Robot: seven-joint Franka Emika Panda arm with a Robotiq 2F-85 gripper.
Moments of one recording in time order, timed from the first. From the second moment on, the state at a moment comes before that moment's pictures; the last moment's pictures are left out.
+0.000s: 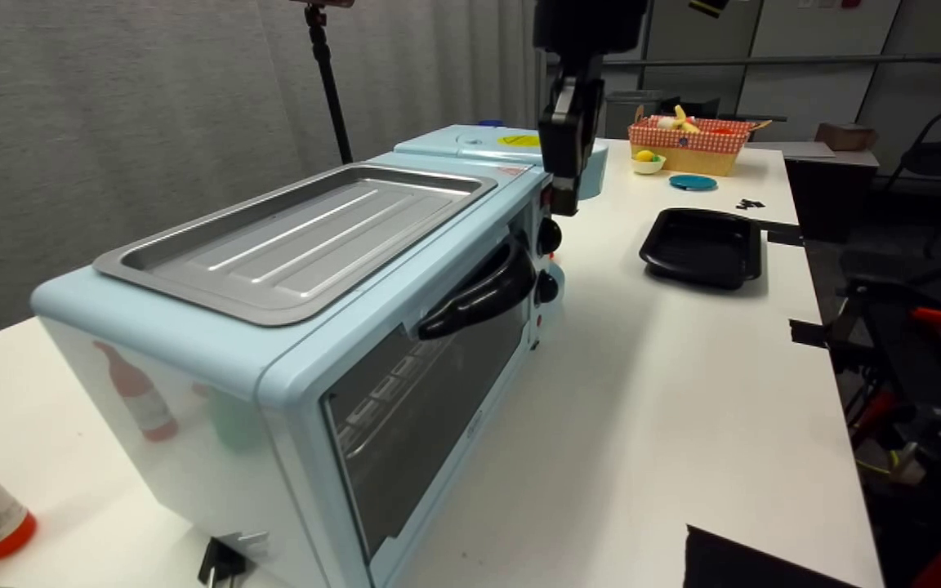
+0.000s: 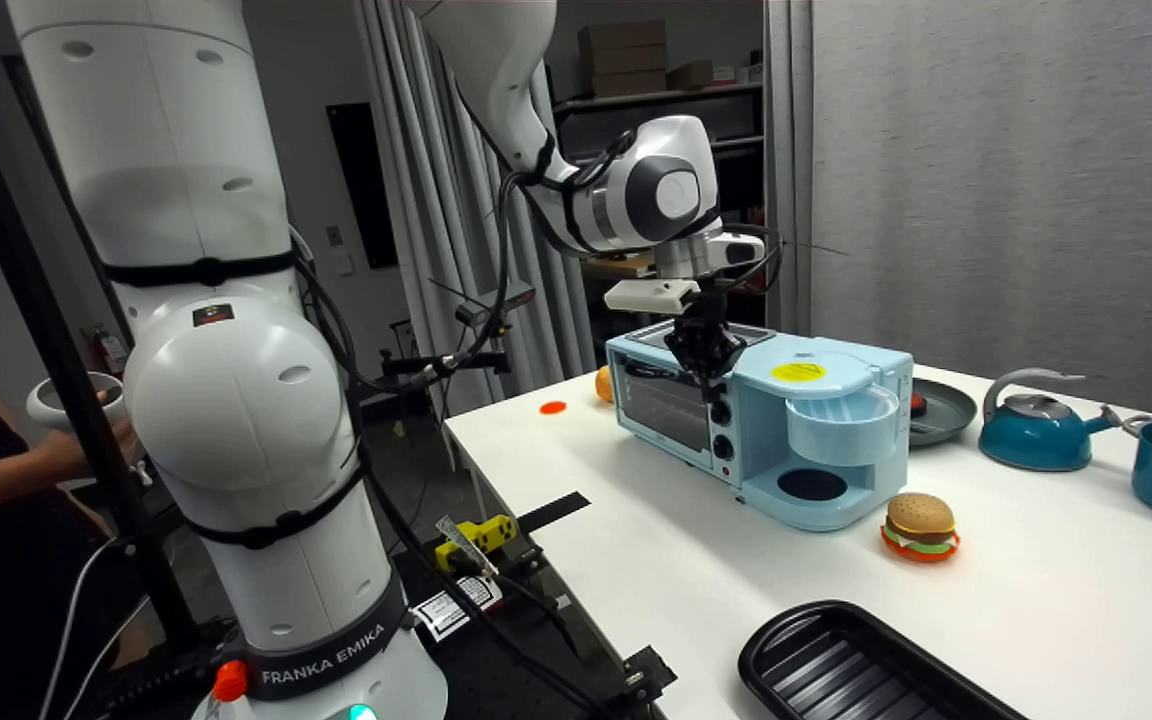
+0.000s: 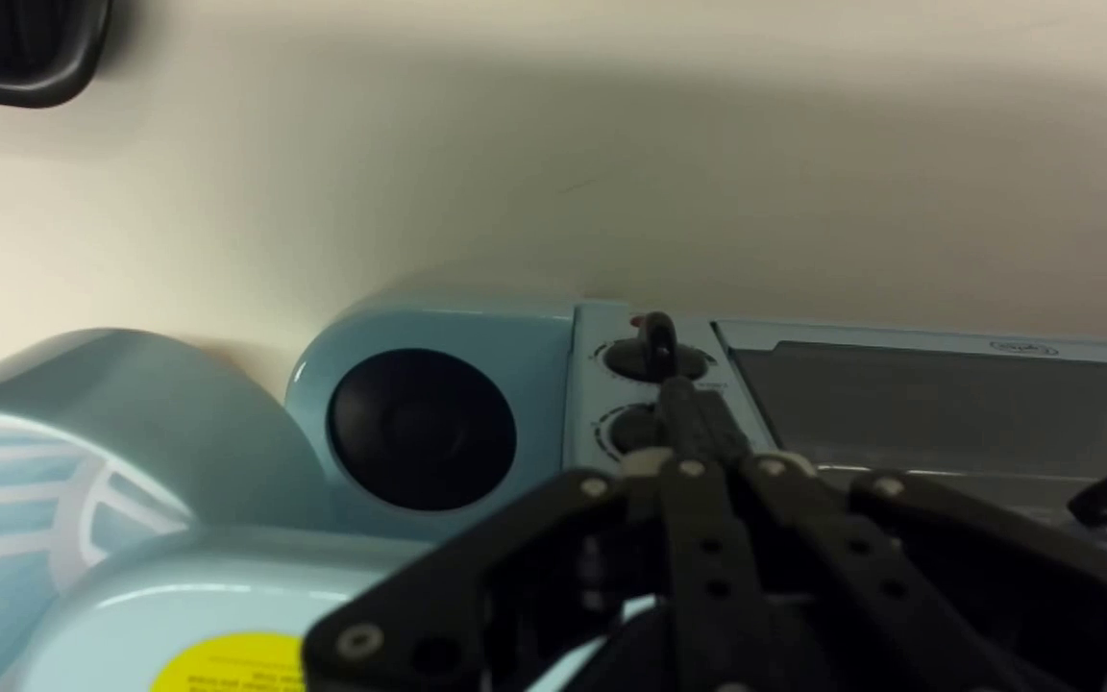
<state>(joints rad) 0.11 0.07 0.10 -2.39 -0.11 2.53 0.20</state>
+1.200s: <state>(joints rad) 0.11 0.09 0.10 -2.36 -0.12 2.53 0.20</state>
